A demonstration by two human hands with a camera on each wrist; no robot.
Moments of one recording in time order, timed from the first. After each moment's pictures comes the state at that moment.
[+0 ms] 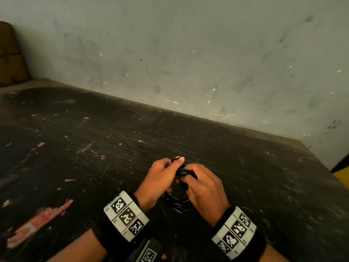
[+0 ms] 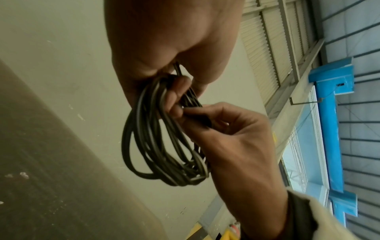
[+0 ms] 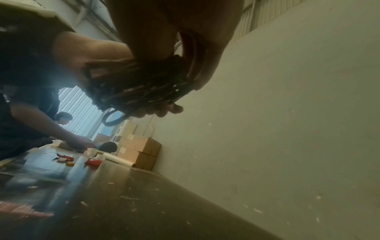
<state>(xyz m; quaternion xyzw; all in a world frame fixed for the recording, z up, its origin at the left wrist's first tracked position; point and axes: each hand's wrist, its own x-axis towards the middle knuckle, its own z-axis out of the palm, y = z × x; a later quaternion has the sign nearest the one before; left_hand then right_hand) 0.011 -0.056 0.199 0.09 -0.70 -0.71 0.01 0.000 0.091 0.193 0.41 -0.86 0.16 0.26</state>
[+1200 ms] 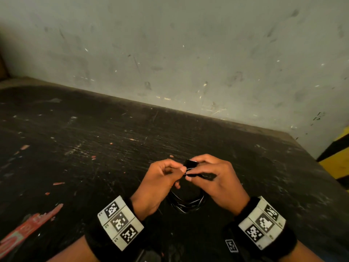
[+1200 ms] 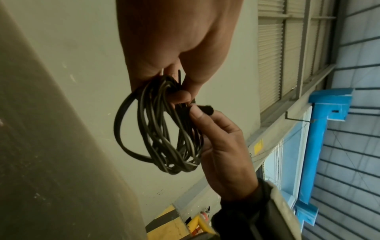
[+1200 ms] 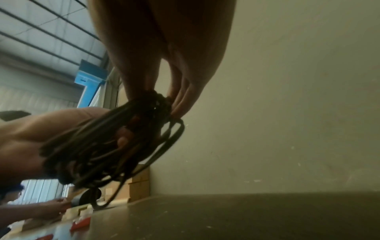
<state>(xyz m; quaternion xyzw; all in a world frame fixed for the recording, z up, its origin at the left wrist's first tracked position) 0.018 -0.042 0.193 0.00 -0.65 -0.76 0.04 -0.010 0.125 0.219 0.37 -0.82 0.42 0.09</state>
